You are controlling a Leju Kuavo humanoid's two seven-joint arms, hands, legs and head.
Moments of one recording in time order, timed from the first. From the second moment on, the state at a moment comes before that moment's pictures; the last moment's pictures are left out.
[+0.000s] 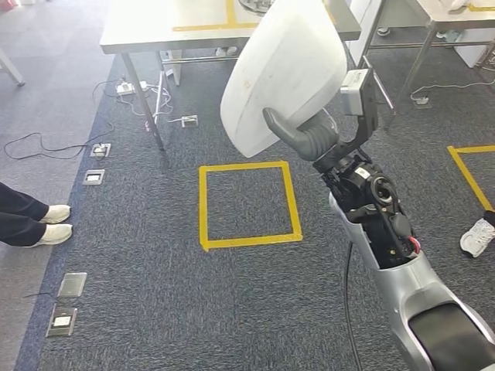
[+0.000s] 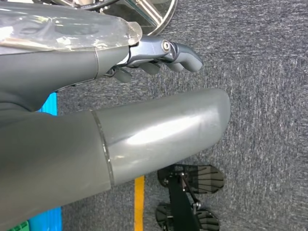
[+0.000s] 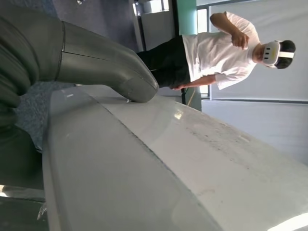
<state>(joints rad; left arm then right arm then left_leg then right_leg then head) -0.21 0.04 1.45 -0.15 -1.38 -0.08 -0.26 -0.58 -0.18 0.31 -1.53 -0.41 0.26 0.00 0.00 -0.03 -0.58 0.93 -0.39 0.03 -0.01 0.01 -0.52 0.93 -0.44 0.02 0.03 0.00</state>
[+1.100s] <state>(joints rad) -0.21 0.05 1.45 -0.16 -1.39 -0.08 -0.26 -0.60 -0.18 0.32 -1.52 -0.41 0.25 -0.01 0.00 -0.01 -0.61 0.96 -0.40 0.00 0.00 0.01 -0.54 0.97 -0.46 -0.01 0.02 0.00</state>
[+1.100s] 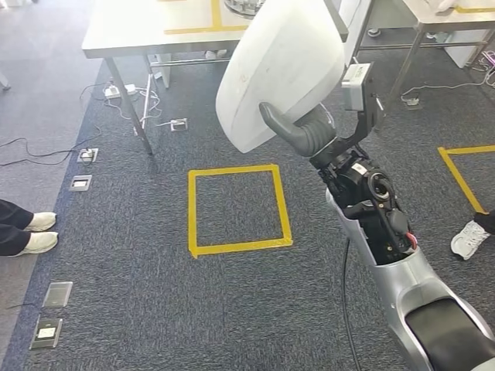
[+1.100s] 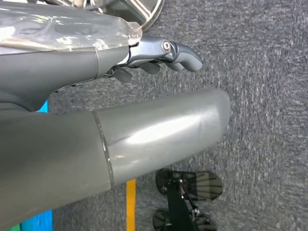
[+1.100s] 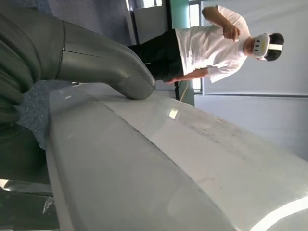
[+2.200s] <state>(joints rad) -0.21 0.05 1.45 -0.16 -1.37 -0.09 -0.24 -0.58 -0.18 0.32 -1.52 -0.40 0.24 -0.03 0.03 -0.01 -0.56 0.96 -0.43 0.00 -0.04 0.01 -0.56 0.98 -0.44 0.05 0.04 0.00</state>
